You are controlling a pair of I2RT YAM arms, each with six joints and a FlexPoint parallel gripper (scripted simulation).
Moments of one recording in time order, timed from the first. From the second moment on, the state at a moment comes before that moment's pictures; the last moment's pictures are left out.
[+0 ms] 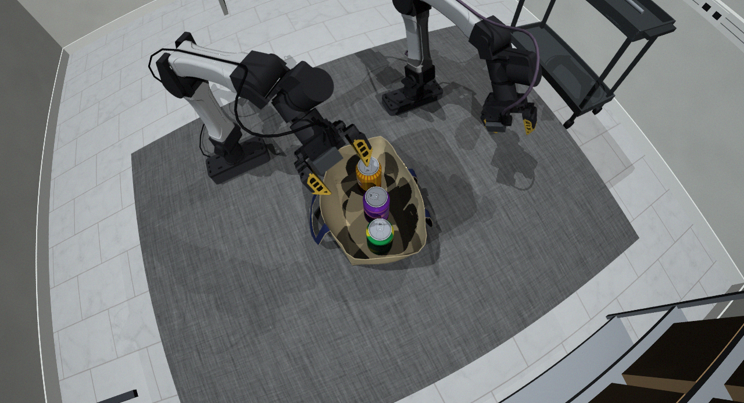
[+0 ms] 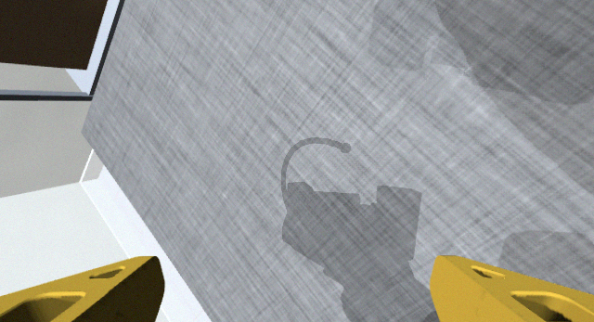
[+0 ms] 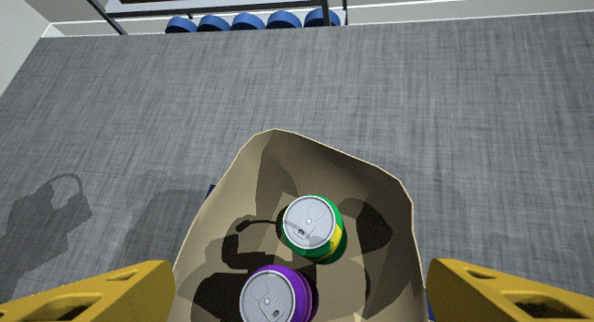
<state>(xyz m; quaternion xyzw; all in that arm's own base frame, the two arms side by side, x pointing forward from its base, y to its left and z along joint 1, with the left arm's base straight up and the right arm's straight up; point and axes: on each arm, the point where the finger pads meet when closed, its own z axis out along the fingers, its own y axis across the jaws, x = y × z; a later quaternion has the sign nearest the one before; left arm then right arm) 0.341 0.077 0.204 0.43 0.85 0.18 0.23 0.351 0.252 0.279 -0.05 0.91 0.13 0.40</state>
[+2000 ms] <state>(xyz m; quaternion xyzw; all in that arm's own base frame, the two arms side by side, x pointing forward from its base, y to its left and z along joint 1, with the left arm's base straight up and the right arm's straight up) 0.375 -0.003 0.400 0.00 0.71 0.00 0.71 0.369 0.034 0.429 -0.04 0.69 0.02 0.73</state>
